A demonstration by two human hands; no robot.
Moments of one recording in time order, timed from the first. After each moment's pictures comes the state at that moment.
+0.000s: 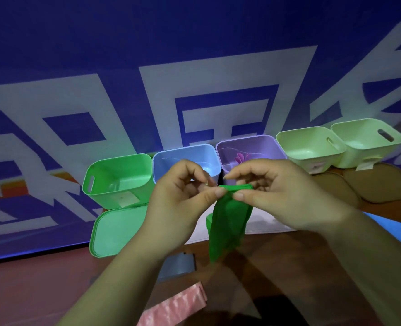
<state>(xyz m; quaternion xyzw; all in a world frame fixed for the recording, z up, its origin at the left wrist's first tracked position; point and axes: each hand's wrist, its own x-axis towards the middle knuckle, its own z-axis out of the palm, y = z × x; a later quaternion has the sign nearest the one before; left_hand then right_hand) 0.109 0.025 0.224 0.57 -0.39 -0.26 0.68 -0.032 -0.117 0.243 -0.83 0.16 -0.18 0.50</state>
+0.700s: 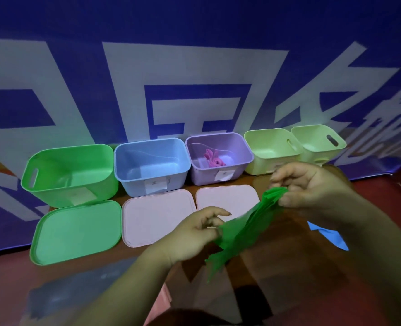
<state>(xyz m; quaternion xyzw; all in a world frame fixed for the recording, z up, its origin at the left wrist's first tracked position) 0.088 -0.028 0.081 0.50 -0.40 -0.57 0.51 -0.095 -0.167 0.242 -0.63 0.19 -0.16 0.74</state>
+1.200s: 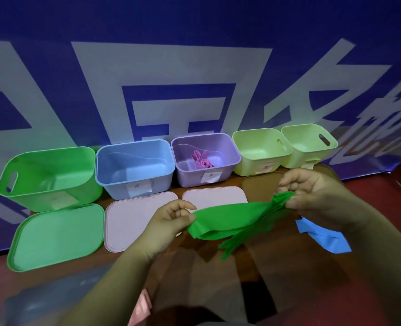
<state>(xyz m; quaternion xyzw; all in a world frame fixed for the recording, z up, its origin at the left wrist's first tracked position) 0.094 -0.058 0.057 0.51 -0.25 -0.52 0.64 -0.151 -0.236 0.215 -0.58 0.24 -0.14 0.77</state>
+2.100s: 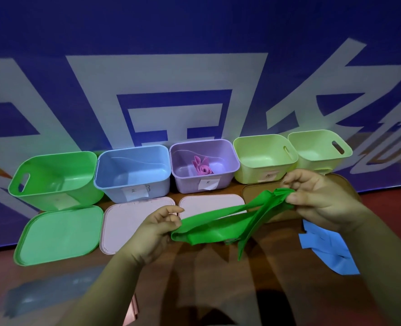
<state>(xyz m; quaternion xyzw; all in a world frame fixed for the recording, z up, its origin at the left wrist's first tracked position) 0.082 -0.076 0.049 0.48 -0.14 -0.55 0.67 -0.176 -0.303 0.196 -0.54 0.23 -0.17 0.79</state>
